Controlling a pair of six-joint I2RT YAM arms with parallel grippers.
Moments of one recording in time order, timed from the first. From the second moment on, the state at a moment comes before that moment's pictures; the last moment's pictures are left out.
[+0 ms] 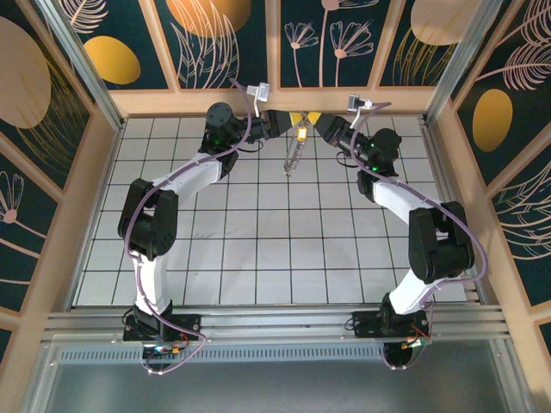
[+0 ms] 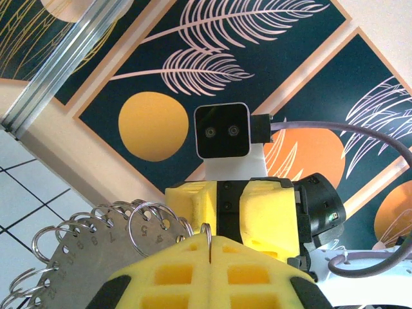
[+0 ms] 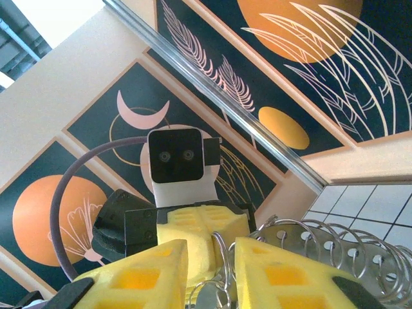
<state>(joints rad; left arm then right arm) -0.46 2.00 1.52 0.78 0.93 -1.03 0.25 1.66 1.03 1.04 -0.78 1.14</state>
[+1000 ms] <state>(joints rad) -0.46 2.00 1.52 0.79 0.93 -1.04 0.27 1.68 1.05 1.03 -0.78 1.14</state>
